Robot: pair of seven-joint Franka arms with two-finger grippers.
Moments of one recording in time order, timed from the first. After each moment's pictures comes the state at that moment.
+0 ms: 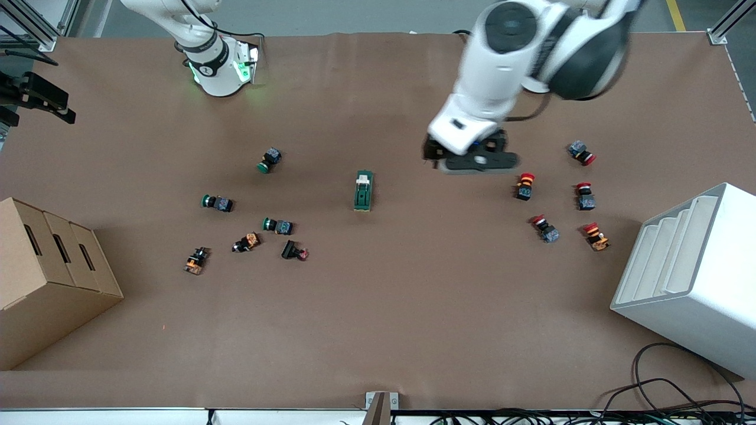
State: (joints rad) left arm -0.28 0.20 -0.47 -1.70 0.12 1.90 -0.82; right arm -0.02 -0.06 -0.01 -1.49 0.00 1.36 -0.09
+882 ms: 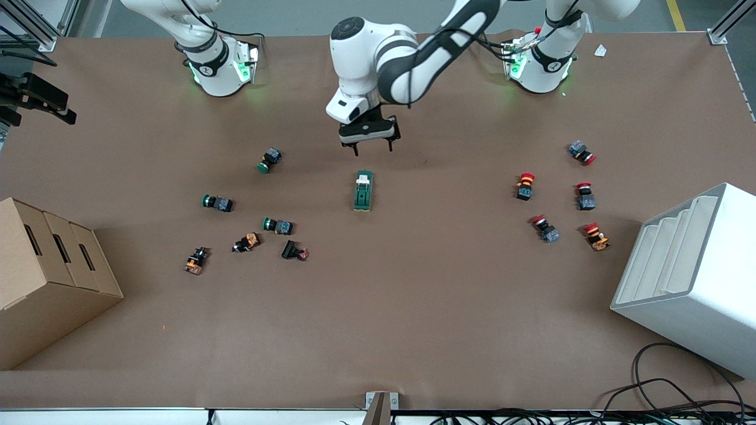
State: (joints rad) left arm -0.70 0.52 -0.47 -1.81 0.67 2.20 -1.62; right arm -0.02 -0.06 -0.02 -1.49 0.02 1.36 -0.05
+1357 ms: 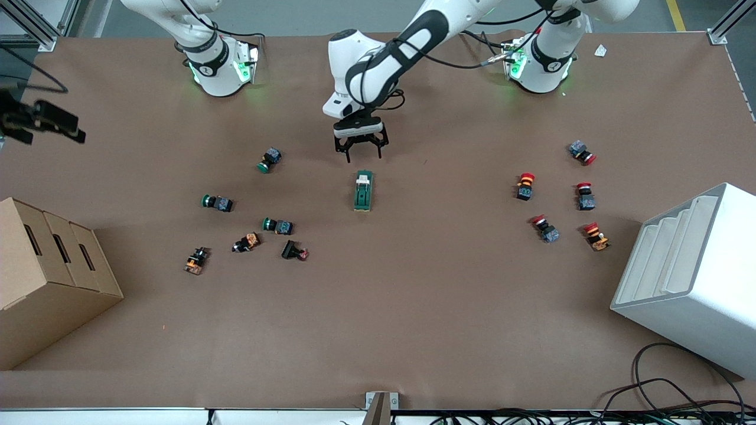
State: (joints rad) left arm -0.79 0.71 -0.47 -1.82 1.18 2.24 -2.14; right arm -0.03 0.04 -0.03 -1.49 0.02 1.42 -0.05
